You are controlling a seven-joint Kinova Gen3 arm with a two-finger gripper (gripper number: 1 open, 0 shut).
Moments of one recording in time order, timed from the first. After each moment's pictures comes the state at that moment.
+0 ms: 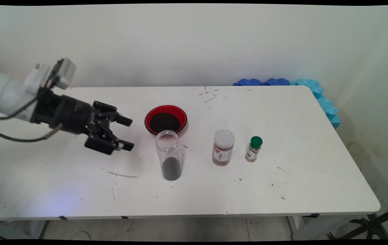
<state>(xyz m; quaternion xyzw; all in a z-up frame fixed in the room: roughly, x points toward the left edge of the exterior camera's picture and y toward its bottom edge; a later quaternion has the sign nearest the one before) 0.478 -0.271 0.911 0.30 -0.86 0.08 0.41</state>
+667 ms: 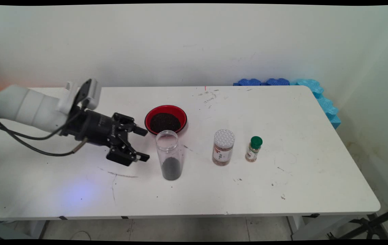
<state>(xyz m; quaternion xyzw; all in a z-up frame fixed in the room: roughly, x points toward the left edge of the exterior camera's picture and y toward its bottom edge) 0.451 -0.288 0.863 0.26 -0.87 0.08 0.40</state>
